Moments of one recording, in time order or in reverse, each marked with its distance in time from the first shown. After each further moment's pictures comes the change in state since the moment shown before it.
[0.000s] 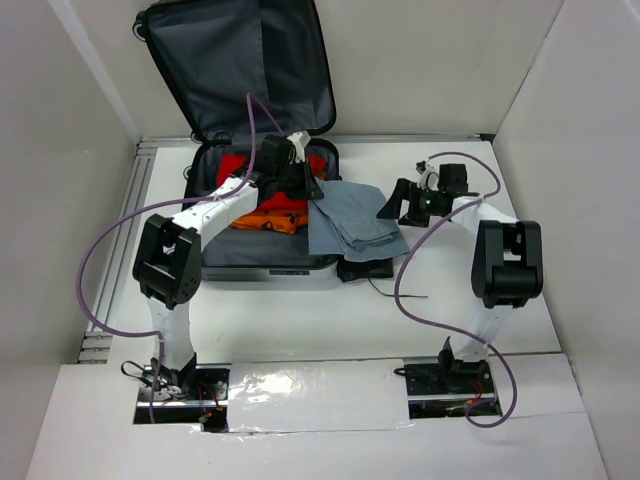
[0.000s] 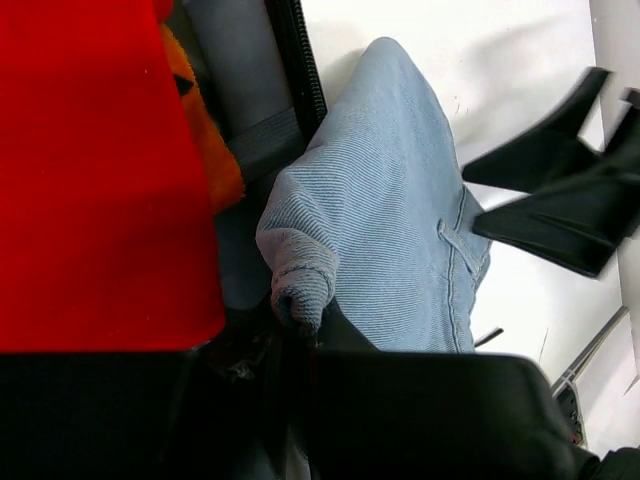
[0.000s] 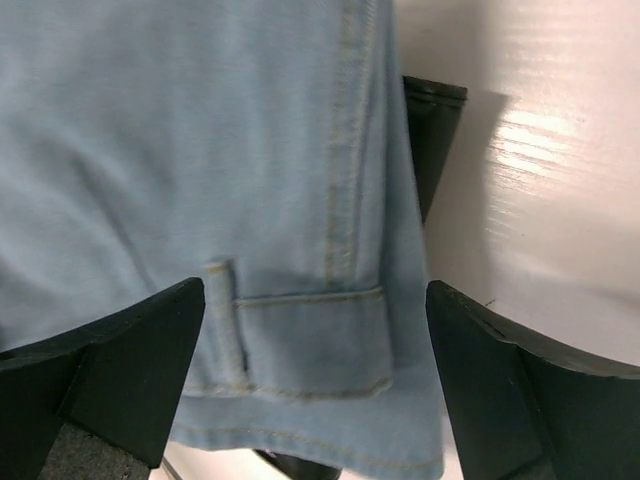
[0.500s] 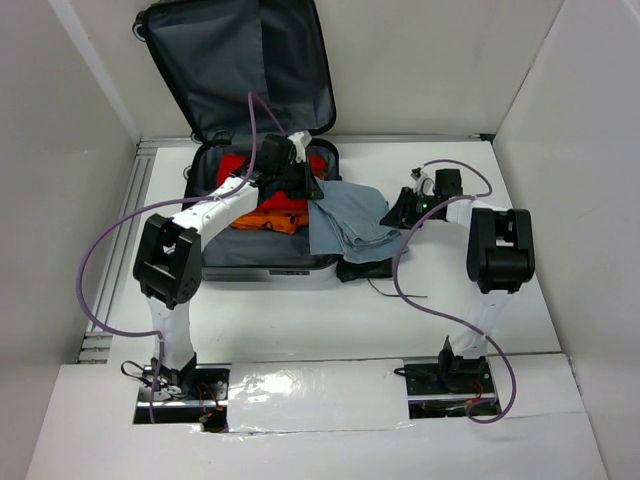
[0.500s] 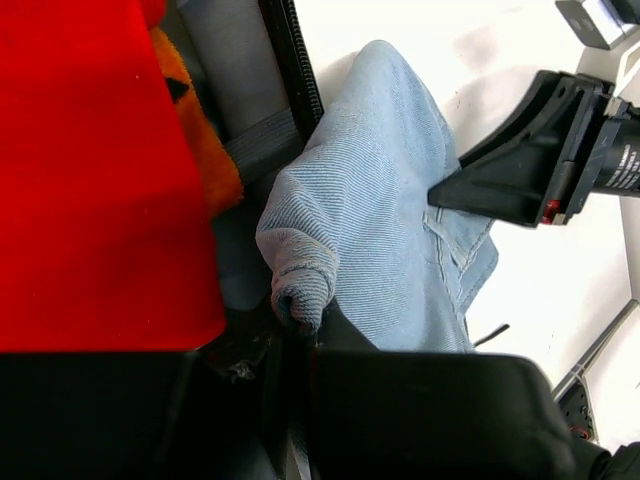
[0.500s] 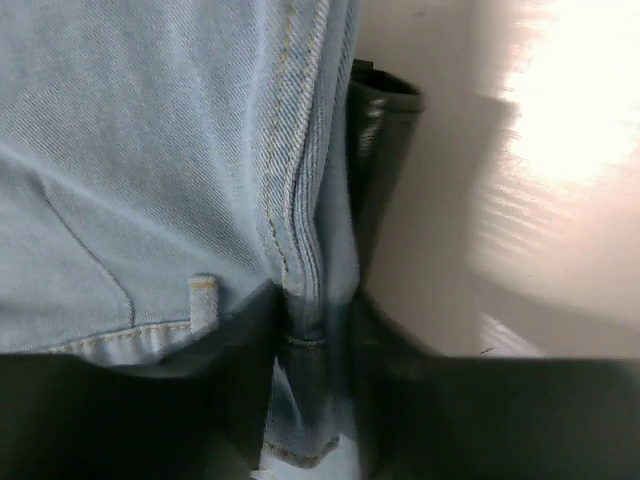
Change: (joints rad) left arm 0.000 0.004 0.010 -0.010 0.005 0.031; right arm -0.005 0.142 0.022 0.049 -0.091 -0.002
